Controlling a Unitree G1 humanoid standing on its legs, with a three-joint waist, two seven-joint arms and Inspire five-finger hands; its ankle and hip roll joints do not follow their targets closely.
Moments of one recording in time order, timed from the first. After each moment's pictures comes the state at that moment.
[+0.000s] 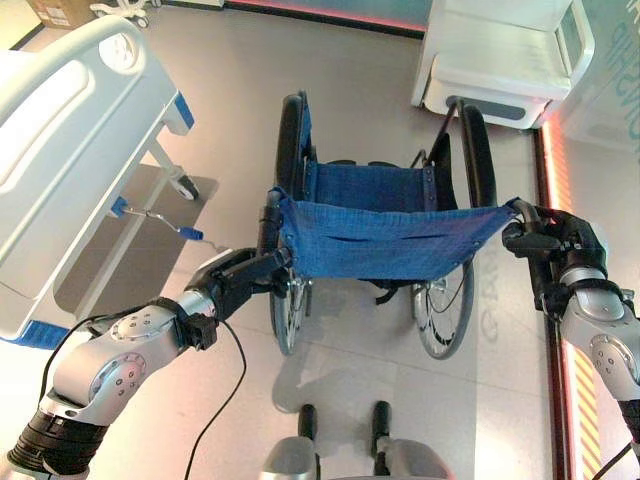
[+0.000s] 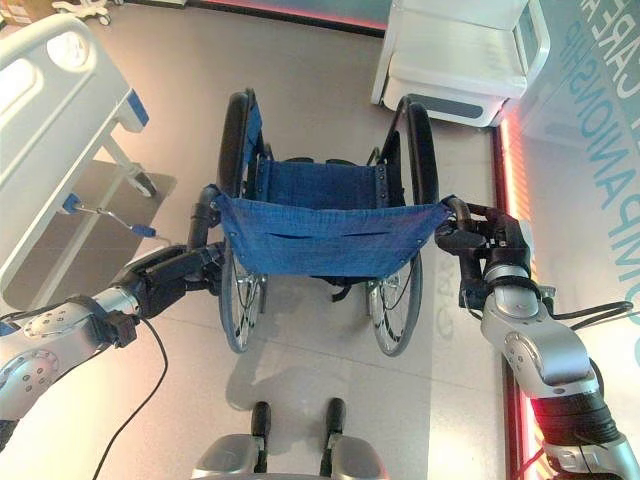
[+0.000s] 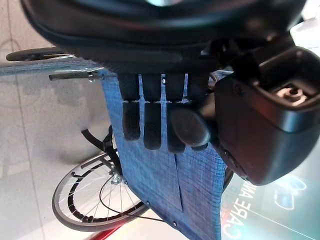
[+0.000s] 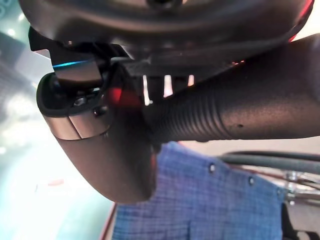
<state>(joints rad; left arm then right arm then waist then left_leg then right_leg) -0.08 0.89 -0.02 -0.30 -0.94 0.60 0.00 -0.21 -0.80 -0.02 -0.18 0.67 0.57 -0.50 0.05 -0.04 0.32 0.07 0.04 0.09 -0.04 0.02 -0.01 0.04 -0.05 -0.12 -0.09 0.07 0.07</state>
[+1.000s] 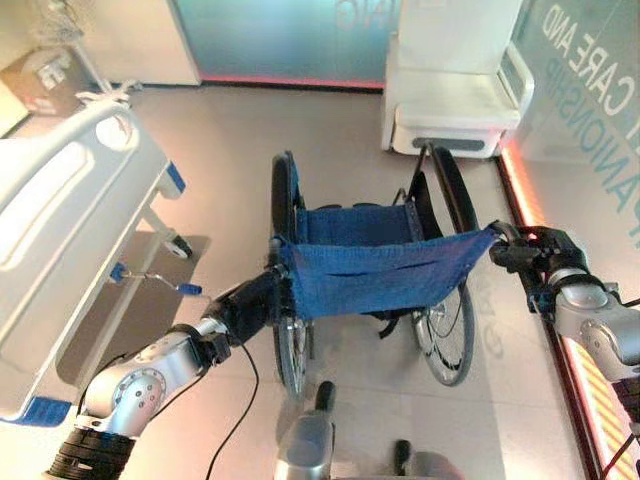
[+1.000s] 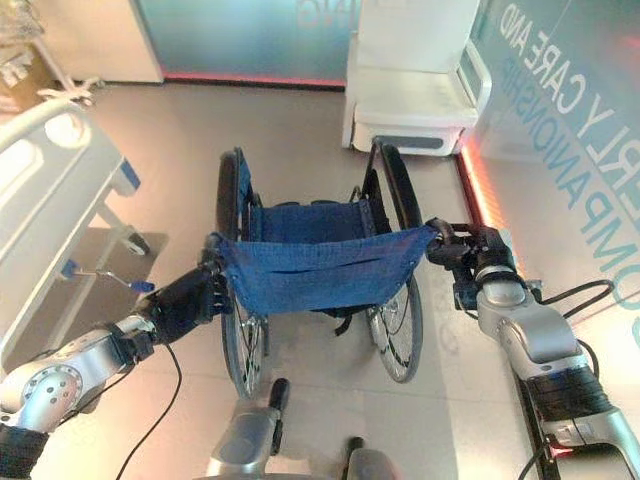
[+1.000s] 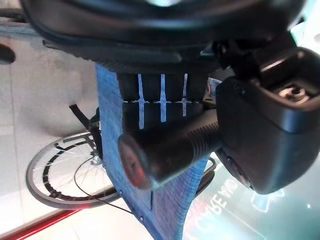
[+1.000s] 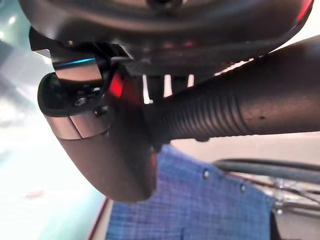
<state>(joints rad) -0.04 0.75 -0.02 -0.16 -1.07 0.59 0.03 -0.31 -0.85 0.12 -0.02 0.63 0.65 -0.41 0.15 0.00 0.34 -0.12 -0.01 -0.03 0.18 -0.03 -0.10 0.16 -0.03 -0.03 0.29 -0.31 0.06</state>
